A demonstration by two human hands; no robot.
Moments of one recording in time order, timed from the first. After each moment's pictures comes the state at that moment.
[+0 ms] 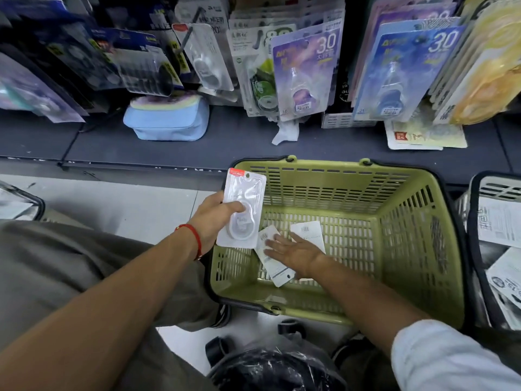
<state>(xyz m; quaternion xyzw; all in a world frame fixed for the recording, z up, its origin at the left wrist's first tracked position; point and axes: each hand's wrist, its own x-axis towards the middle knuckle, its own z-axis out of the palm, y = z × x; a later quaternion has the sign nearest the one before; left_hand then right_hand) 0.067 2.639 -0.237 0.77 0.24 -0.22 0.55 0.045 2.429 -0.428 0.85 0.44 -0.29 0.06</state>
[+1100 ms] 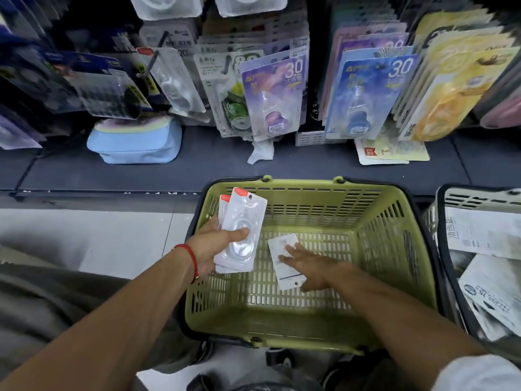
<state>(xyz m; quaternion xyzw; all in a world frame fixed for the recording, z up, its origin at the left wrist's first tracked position) 0.085 2.616 -0.262 0.68 0.24 -0.34 0.60 0.056 2.359 -0.397 0.87 0.22 -0.43 -0.08</state>
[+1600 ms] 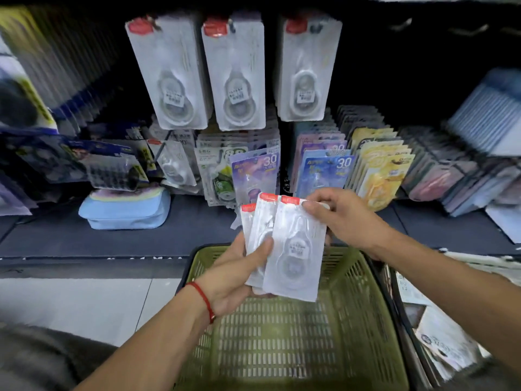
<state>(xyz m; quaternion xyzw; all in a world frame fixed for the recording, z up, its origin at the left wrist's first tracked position) 0.085 2.547 -0.161 0.56 0.01 -0.33 0.76 0.106 2.309 -0.099 0.86 0.04 -0.04 -0.51</state>
